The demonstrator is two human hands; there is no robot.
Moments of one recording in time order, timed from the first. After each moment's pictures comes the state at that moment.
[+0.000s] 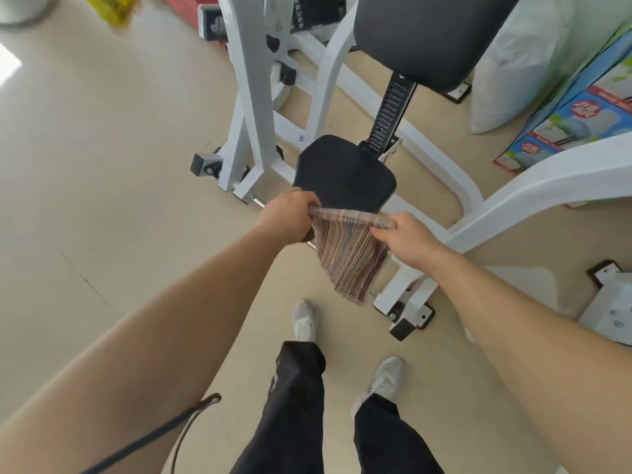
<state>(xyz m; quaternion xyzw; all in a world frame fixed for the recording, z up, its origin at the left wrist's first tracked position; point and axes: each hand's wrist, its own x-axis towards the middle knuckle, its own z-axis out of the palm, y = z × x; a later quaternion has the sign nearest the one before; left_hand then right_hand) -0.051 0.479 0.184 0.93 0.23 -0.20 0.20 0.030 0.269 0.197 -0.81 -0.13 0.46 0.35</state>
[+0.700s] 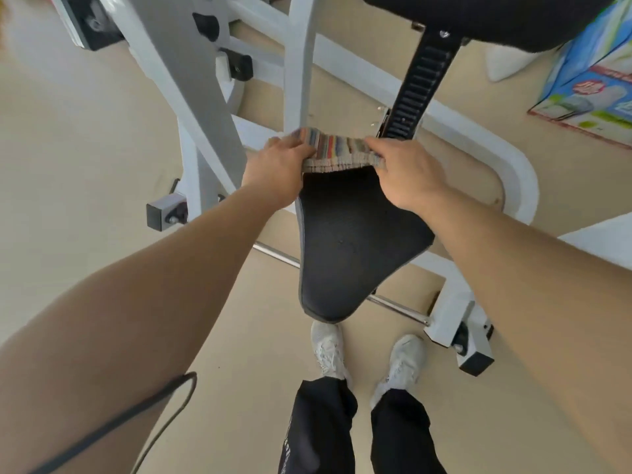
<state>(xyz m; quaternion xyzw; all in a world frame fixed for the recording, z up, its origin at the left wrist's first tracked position) 0.133 0.667 0.013 0.98 0.04 -0.17 0.09 0.192 0.446 0.020 -0.93 -0.21 0.22 0.19</state>
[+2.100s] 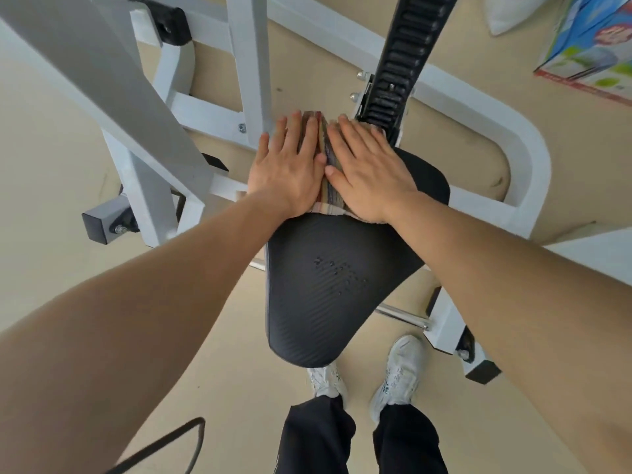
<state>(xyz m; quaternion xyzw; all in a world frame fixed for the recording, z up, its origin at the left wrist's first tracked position) 0.164 0.617 -0.100 0.97 0.04 -0.23 0.08 0.201 0.456 -0.103 -0.92 -0.31 0.25 0.06</state>
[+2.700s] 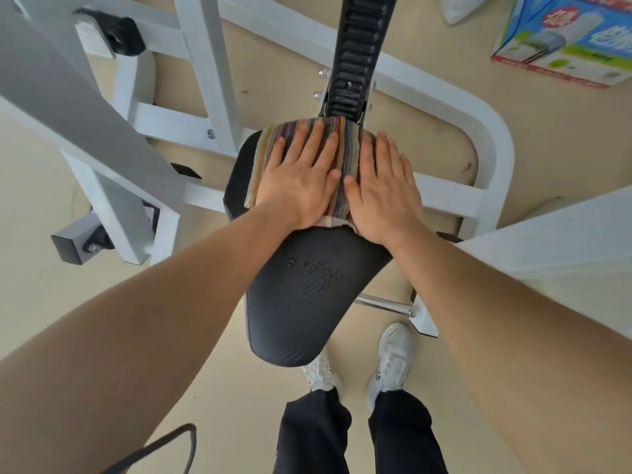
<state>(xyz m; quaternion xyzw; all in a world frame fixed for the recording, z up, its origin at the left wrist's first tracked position) 0.165 0.567 -0.099 0.96 -0.08 -0.25 0.08 0.164 0.405 -0.099 -0.96 -0.09 0.26 0.08</state>
